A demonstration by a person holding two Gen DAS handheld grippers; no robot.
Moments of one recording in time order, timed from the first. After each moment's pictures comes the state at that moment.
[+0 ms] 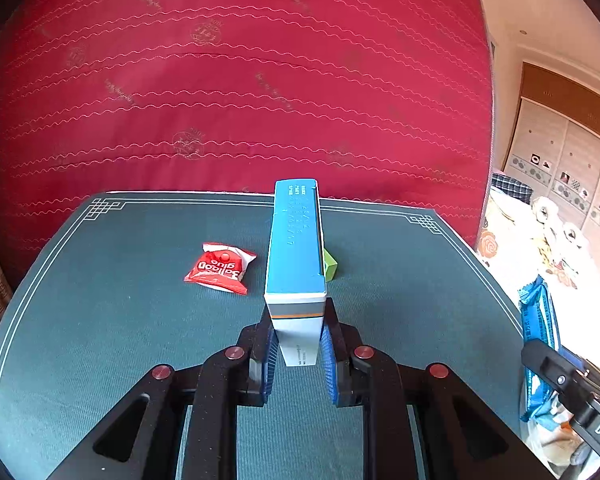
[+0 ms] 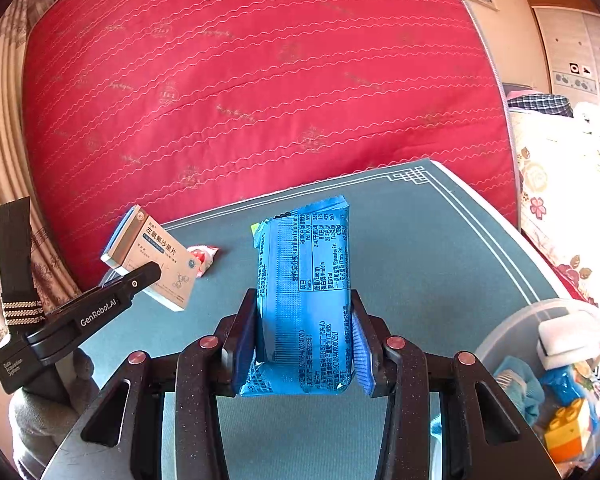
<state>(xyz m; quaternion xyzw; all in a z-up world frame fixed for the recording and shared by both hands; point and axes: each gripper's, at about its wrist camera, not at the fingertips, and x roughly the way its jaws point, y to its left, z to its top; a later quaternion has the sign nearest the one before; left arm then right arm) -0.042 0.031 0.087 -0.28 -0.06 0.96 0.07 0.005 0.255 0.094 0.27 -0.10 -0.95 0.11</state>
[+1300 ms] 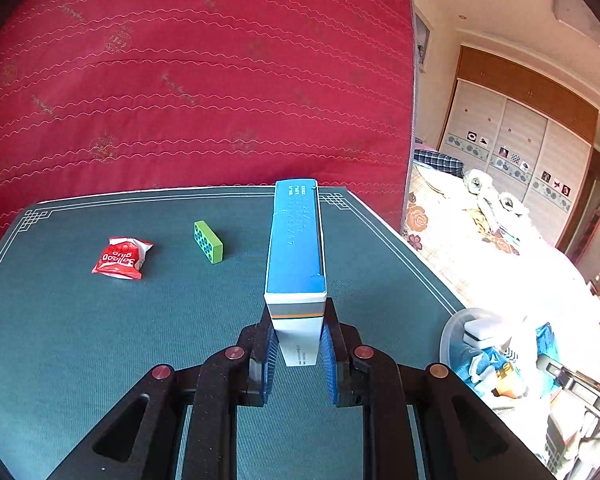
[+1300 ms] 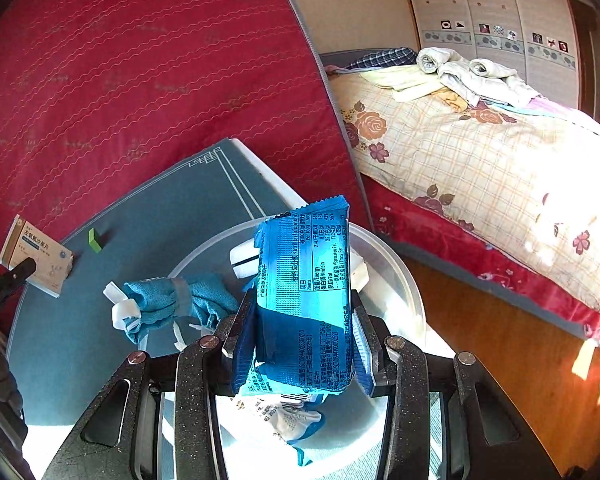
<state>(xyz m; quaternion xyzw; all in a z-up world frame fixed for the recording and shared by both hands) -0.015 0.095 0.094 -0.29 -0.05 0.94 0.19 0.109 0.440 0.063 0.32 -0.16 -0.93 -0.12</state>
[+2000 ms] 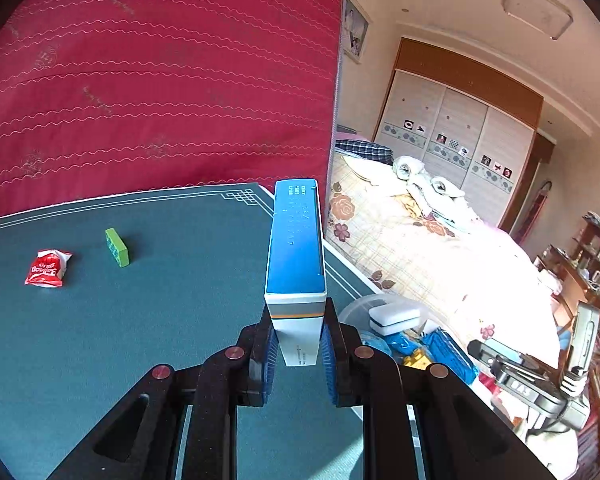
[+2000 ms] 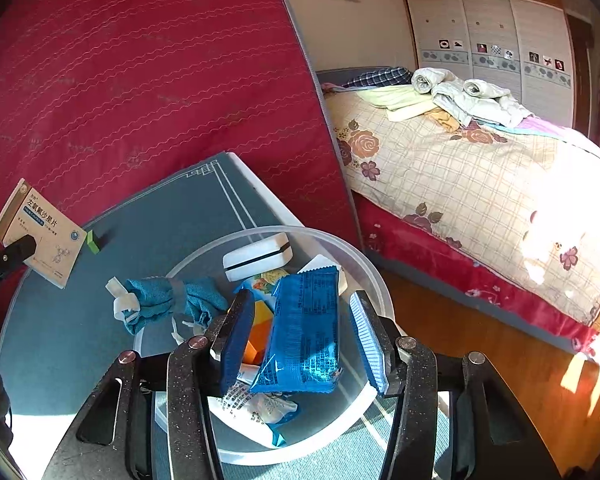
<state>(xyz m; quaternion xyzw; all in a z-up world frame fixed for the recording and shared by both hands) 0.024 0.159 0.117 -0.28 -0.04 0.91 0.31 0.132 0.438 0.077 0.29 -0.13 -0.94 -0.13</state>
